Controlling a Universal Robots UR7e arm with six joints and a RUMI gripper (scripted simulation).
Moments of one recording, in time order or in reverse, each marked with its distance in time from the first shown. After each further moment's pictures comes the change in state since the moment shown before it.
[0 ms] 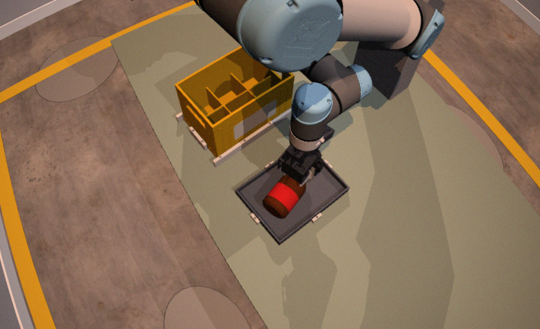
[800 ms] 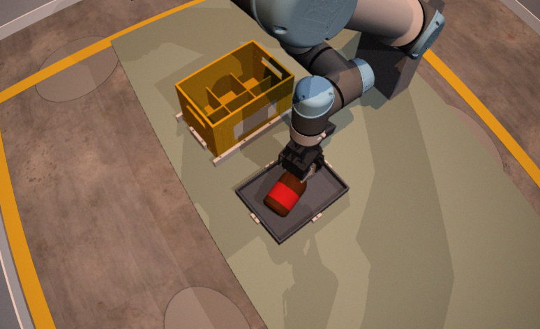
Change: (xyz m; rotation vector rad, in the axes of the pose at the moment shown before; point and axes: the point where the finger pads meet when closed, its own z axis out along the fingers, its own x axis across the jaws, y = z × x) arm 0.000 0.000 -0.021 0.000 0.000 0.000
